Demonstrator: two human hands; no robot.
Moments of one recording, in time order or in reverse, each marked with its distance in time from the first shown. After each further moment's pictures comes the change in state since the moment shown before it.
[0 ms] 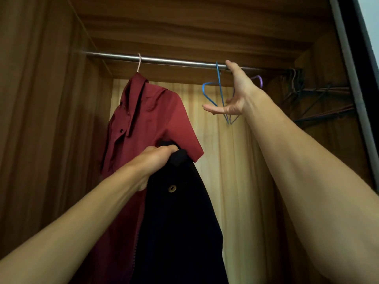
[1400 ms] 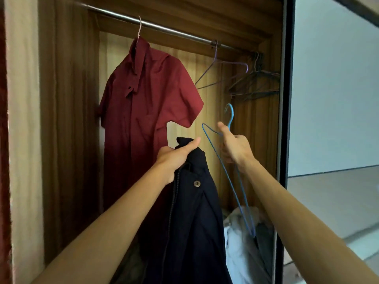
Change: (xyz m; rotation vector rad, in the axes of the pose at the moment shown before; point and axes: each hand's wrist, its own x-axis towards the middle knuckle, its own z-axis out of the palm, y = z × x) left_hand -0.144 -0.065 -0.019 -0.339 -0.177 -0.228; right_hand -0.253 0.145 -0.032 -0.811 0.477 -0.099
